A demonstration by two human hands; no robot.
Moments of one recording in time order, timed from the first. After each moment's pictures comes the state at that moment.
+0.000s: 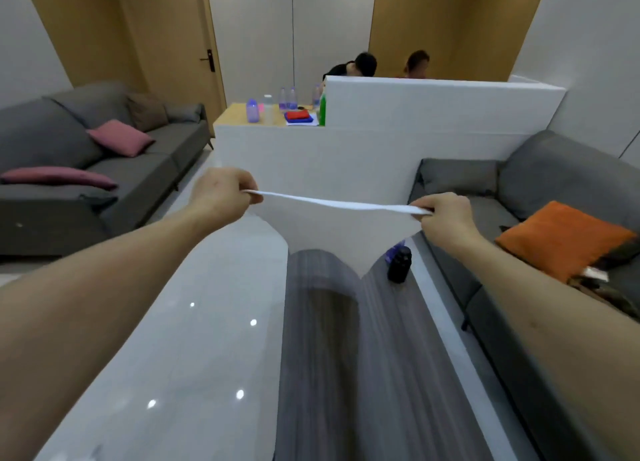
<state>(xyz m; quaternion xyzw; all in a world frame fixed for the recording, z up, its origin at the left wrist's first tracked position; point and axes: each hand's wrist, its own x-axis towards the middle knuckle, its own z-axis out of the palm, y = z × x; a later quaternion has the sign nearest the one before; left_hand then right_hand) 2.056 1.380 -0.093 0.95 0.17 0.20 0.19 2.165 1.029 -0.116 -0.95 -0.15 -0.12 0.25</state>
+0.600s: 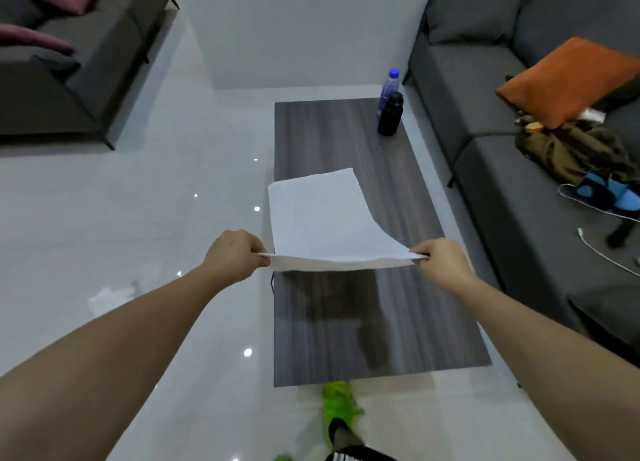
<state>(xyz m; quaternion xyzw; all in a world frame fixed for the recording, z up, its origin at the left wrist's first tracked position) 1.793 1.237 -0.379 0.95 0.19 -0.13 0.23 1.897 0.868 -0.393 -0.96 -0.06 0.18 0.20</state>
